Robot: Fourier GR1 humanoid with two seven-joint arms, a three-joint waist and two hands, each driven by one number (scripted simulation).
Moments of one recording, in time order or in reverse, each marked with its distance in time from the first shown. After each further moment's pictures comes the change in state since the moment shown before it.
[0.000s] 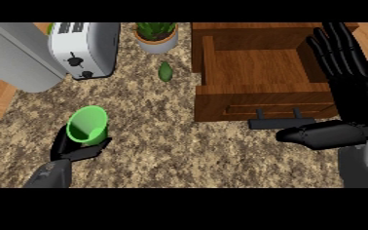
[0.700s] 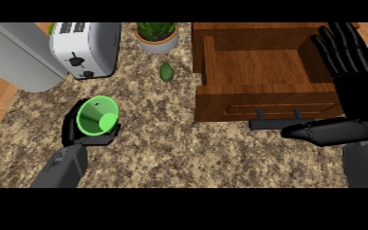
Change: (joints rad) left arm -0.056 -0.083 0.077 -0.094 0.073 0.132 -0.093; right arm -0.006 -0.017 -0.028 0.027 -0.018 0.016 -0.015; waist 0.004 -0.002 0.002
